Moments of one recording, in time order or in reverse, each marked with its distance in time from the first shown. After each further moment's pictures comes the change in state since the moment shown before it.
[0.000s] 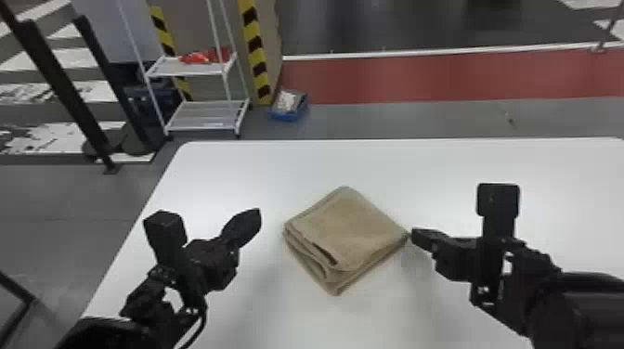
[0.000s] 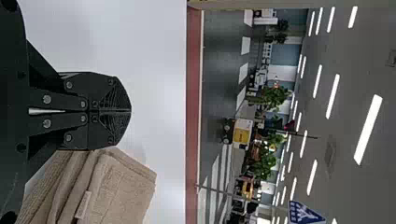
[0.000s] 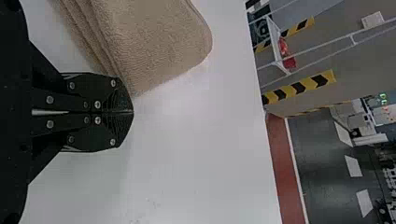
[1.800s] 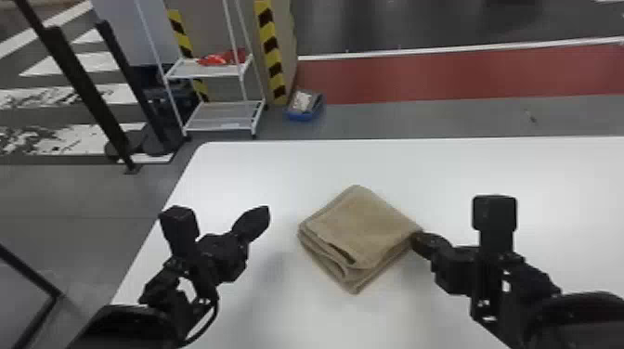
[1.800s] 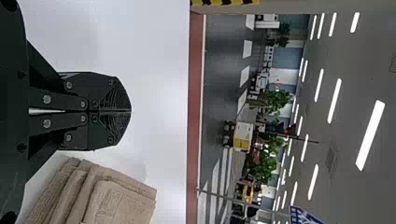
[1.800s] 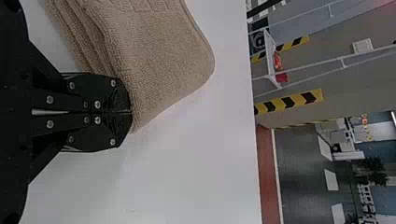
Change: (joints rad) left arm -0.057 0.011 0.025 0.098 0.010 -0.021 -0.033; right arm 0.056 -0.013 0.104 -0.013 0.041 -0.125 -0.024
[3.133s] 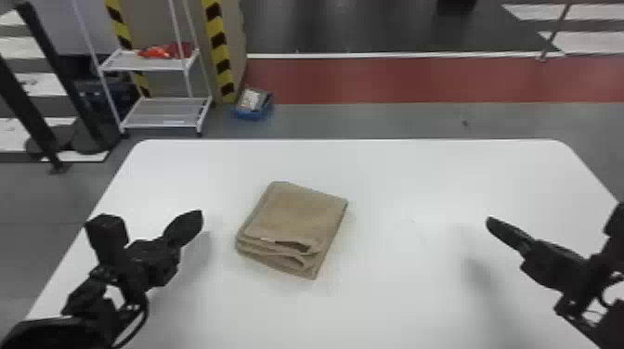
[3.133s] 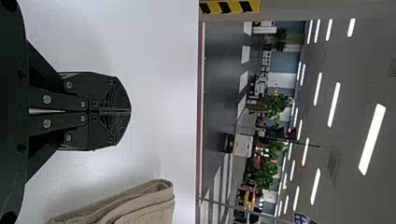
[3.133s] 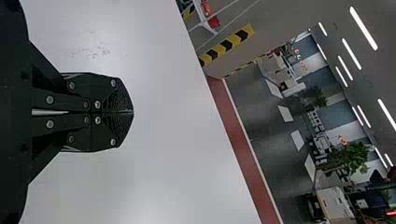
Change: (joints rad) left arm -0.111 0.021 -0.013 0.277 -0.014 -0.168 -0.052; right arm 0.082 -0.067 -0.555 -0.025 -0.243 -0.033 0.218
